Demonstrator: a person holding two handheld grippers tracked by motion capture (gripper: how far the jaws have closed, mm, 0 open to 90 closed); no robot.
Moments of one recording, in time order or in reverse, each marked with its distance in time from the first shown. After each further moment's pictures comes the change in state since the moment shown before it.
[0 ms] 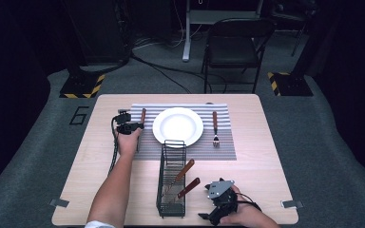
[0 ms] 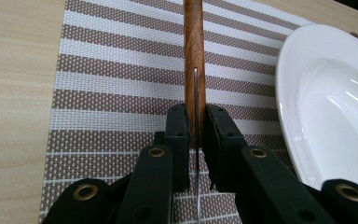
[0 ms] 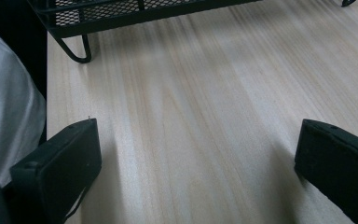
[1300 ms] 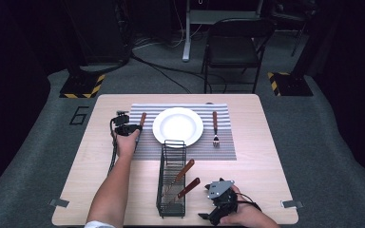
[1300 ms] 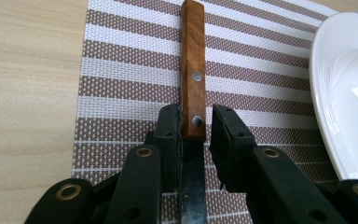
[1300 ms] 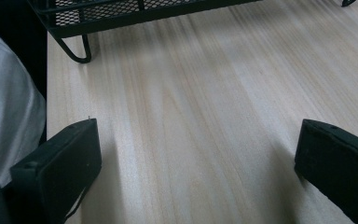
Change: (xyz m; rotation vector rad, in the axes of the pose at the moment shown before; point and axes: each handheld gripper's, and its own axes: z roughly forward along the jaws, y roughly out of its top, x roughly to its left) left arm 0.010 -0.004 0.002 0.022 0.034 -0.005; right arm 0.000 0.000 0.000 0.000 0.000 0.001
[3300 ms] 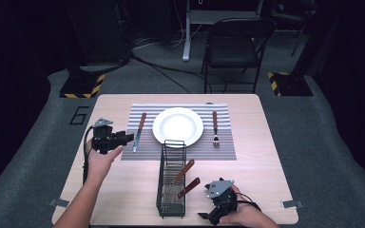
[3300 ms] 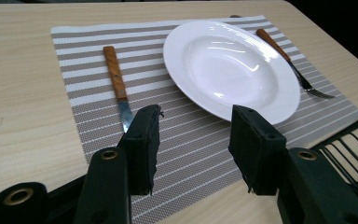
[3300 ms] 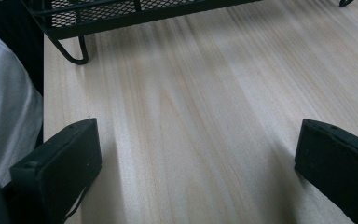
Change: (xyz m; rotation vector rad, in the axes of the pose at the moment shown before) left arm -0.025 -0.038 -0.154 -0.125 -0.192 0.355; right arm 0.000 0.001 0.000 0.000 -0.007 0.012
